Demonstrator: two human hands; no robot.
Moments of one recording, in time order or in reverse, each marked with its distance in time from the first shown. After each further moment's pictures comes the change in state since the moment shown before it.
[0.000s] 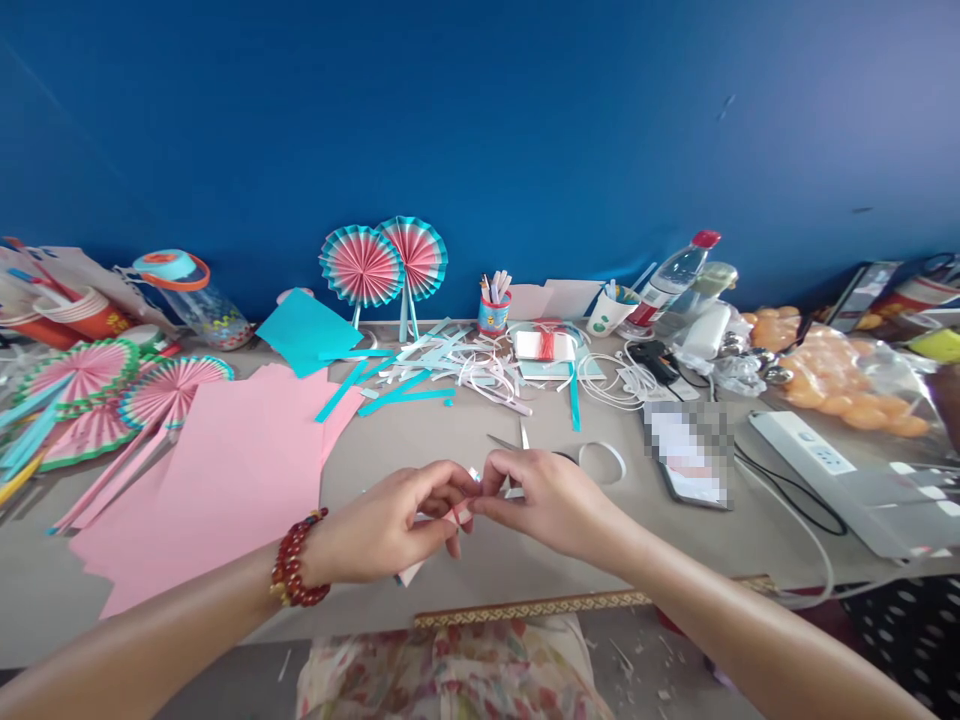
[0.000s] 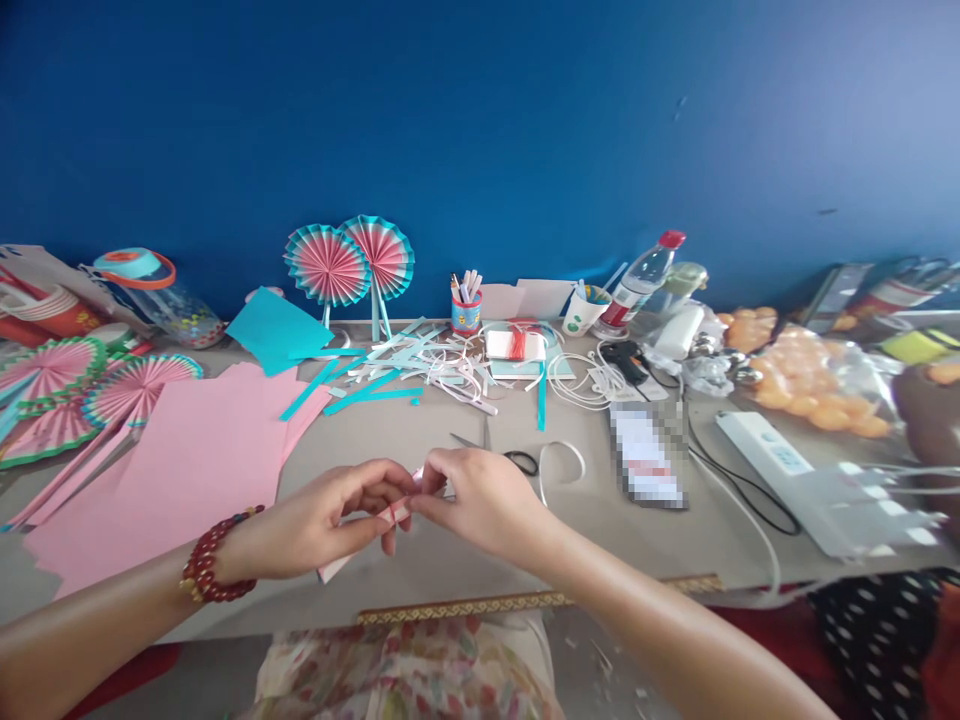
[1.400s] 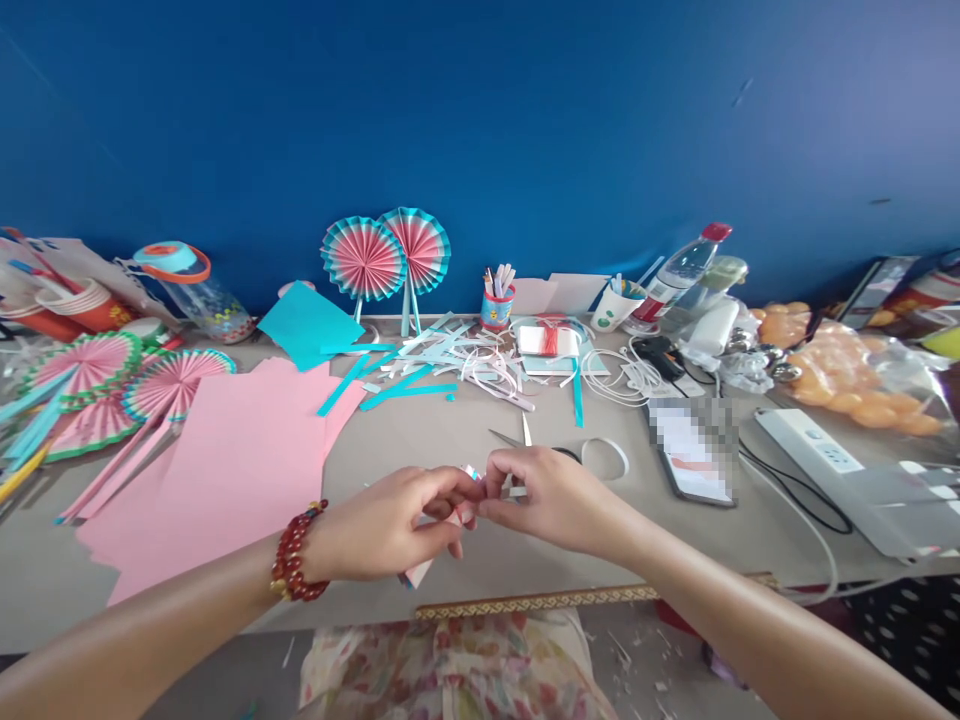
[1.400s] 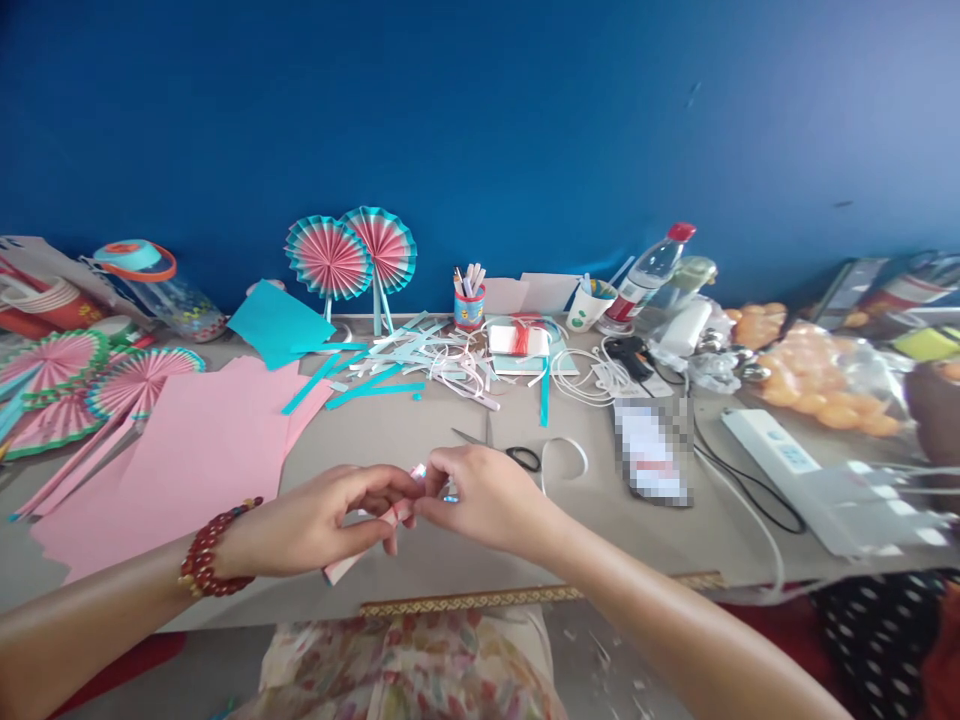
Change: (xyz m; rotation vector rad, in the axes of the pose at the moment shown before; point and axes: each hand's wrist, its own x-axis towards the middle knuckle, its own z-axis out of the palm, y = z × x) left_hand -0.001 0.000 0.001 0.105 -0.014 0.013; right_hand 0.000 0.000 -0.003 0.017 -0.064 -0.032
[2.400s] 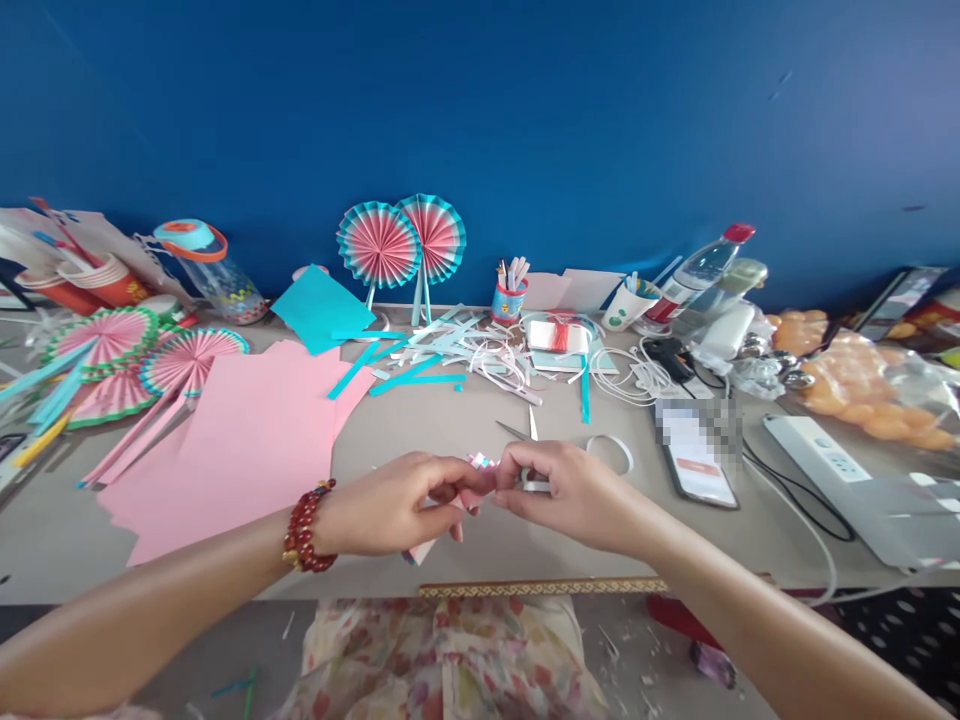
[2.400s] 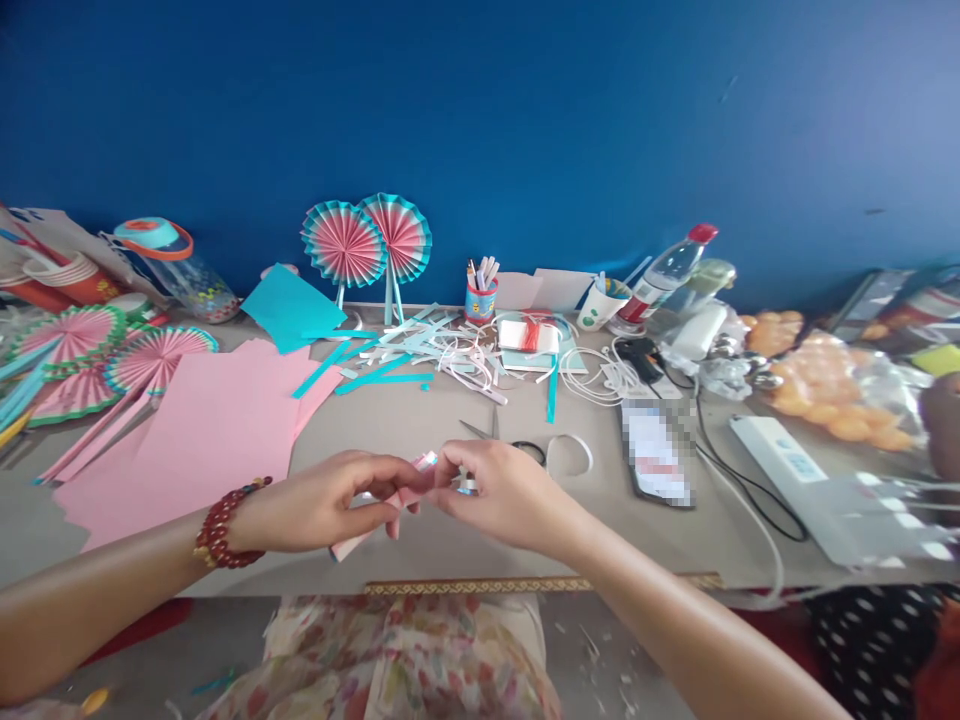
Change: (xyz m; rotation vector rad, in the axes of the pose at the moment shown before) left_hand -0.005 0.005 -0.003 0.050 -0.014 -0.058; right_hand -0.011 -0.007 -0.006 0.090 -0.028 0.006
